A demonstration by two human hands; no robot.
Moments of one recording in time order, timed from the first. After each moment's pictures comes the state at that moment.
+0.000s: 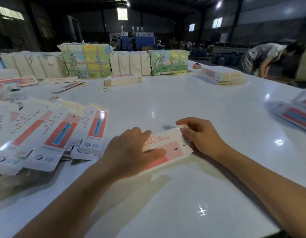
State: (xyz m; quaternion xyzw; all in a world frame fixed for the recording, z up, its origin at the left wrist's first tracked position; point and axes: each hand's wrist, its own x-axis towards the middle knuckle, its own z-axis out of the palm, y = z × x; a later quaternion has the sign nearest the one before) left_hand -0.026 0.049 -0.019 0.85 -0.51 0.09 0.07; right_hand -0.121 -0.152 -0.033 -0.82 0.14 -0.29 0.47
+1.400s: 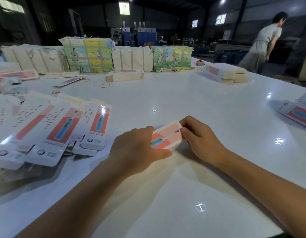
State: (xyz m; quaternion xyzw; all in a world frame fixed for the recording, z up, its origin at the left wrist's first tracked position) left_hand -0.028 0.043 -0.024 0.88 -0.45 0.03 0.18; right_hand -0.128 -0.126 -0.032 -0.87 0.10 -0.26 0.41
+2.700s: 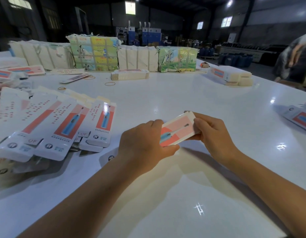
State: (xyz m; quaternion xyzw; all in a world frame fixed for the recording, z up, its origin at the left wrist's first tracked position) left_hand -0.040 0.040 -0.020 0.85 -0.45 0.13 0.24; right_hand -0.128 -0.126 -0.024 -0.74 0.04 -0.30 0.60
